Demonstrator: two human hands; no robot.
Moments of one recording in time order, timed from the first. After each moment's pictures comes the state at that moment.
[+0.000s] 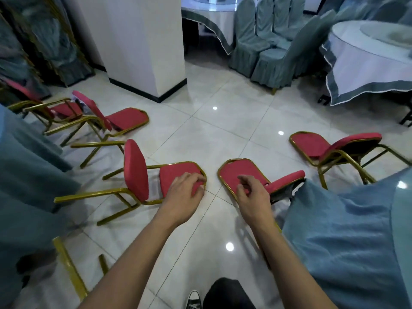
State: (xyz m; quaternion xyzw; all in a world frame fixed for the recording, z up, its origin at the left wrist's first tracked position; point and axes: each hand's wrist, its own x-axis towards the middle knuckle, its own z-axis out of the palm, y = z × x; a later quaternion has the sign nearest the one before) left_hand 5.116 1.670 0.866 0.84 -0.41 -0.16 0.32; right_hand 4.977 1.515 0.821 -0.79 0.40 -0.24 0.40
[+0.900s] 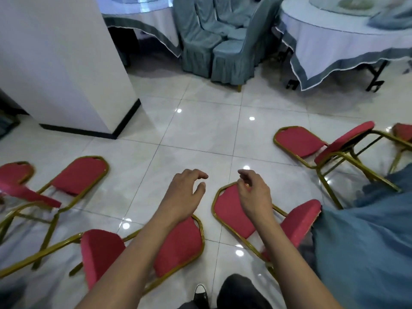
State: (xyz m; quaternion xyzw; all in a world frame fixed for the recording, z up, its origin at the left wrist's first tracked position) left_hand 5.440 1.310 0.865 0.77 -0.54 -0.22 0.27; right_hand 5.265 1.207 0.812 -0.68 0.53 -0.30 0.41
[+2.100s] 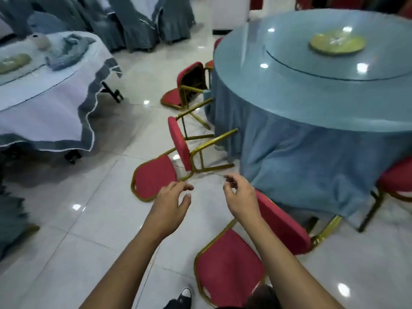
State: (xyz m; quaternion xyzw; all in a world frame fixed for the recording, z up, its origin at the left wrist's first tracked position) left_hand 5.385 0.703 0.833 0.24 -0.92 -0.29 0.05; right_hand 5.246 0.851 0.774 -0.18 0.84 -0.50 0.13
